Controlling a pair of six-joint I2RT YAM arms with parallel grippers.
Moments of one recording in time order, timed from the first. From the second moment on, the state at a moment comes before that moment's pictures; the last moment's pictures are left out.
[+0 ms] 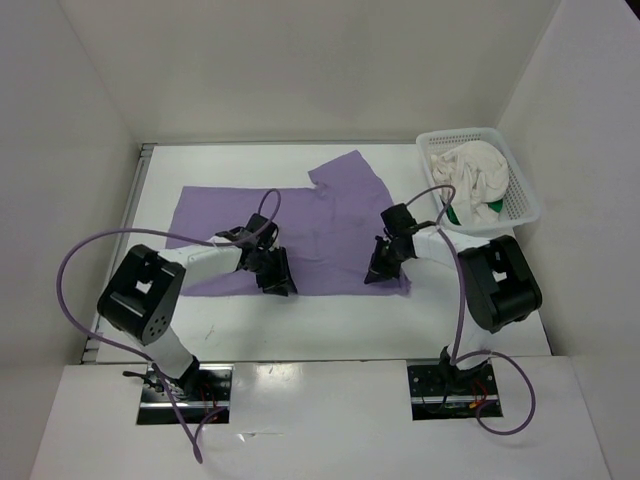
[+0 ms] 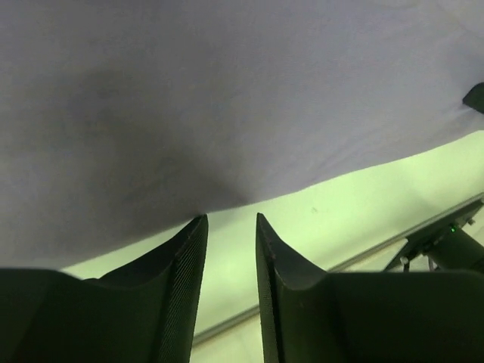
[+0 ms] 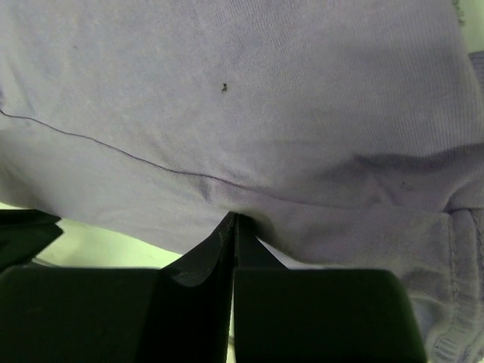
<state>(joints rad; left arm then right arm) -0.49 1.65 0.87 -0.37 0.35 -0.74 0.36 1.68 0.89 -0.42 -0.26 0.71</state>
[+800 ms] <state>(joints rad) 0.15 1.98 1.59 -0.40 0.02 -0.60 0.28 1.73 1.19 -0.51 -0.29 0.61</state>
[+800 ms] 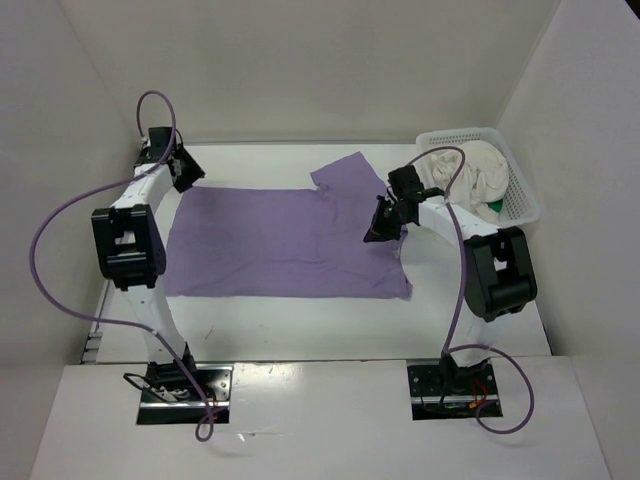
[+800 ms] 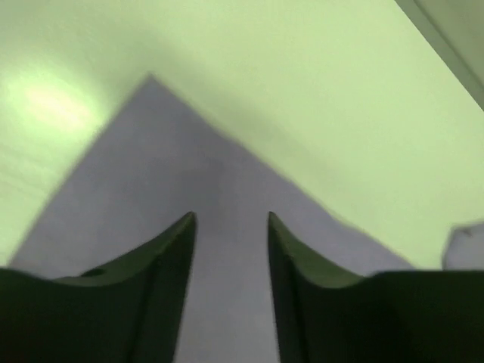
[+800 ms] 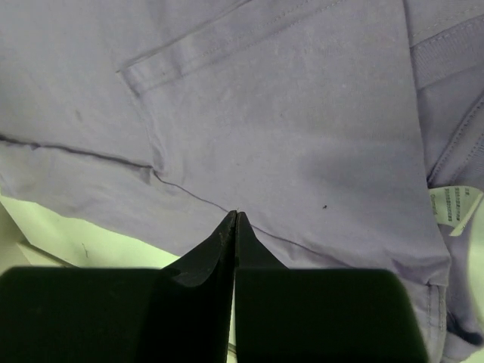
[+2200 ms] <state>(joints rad) 0.16 2.44 2.08 -0.57 -0.24 -0.42 0.28 1.84 1.30 -0.50 -0.39 0.57</state>
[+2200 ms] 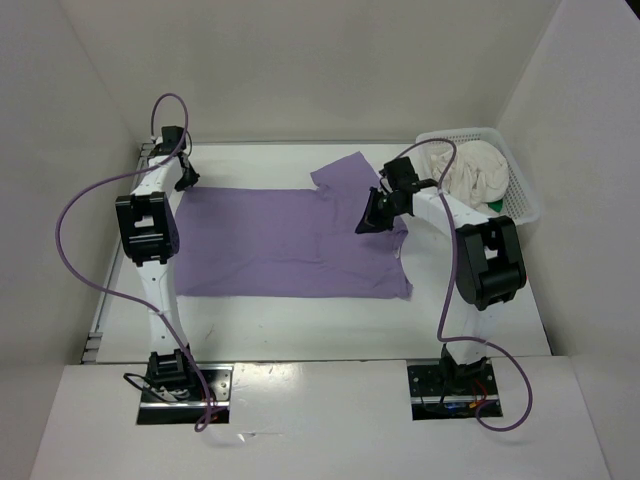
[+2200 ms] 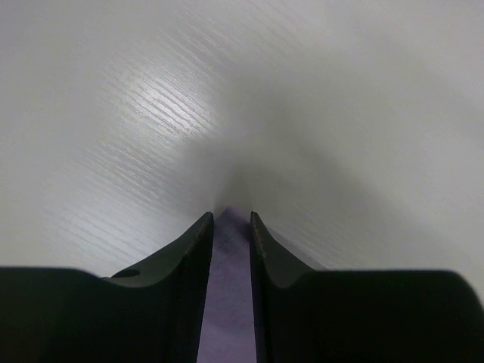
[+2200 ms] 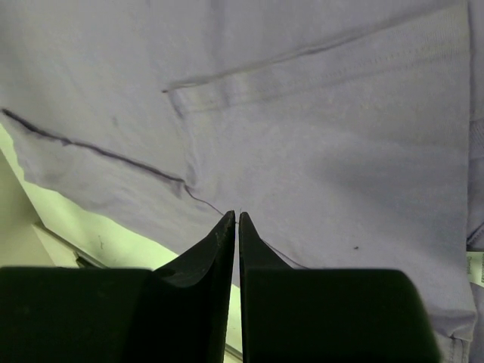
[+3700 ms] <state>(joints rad) 0.16 2.29 1.81 -0.43 -0.15 -0.43 0.18 2.91 2.86 -0.61 0.02 0.53</state>
